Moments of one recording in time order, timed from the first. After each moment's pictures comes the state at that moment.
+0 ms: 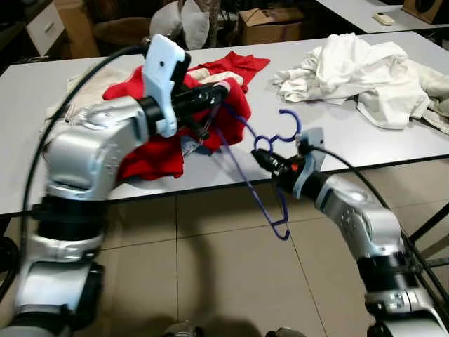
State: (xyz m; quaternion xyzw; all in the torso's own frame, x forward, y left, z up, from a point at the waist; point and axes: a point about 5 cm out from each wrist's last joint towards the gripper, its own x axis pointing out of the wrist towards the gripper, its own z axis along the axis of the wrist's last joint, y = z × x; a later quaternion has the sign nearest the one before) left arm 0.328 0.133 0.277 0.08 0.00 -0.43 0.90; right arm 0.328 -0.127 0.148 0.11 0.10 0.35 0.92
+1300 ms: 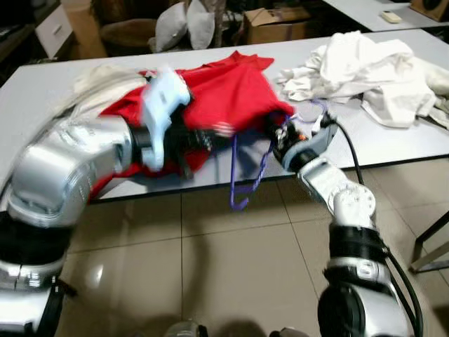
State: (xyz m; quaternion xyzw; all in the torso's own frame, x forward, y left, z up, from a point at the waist) left arm 0.288 0.131 0.250 0.09 0.11 -0.53 0.84; right arm 0.361 -0.112 0.168 0.53 0.11 0.16 0.82
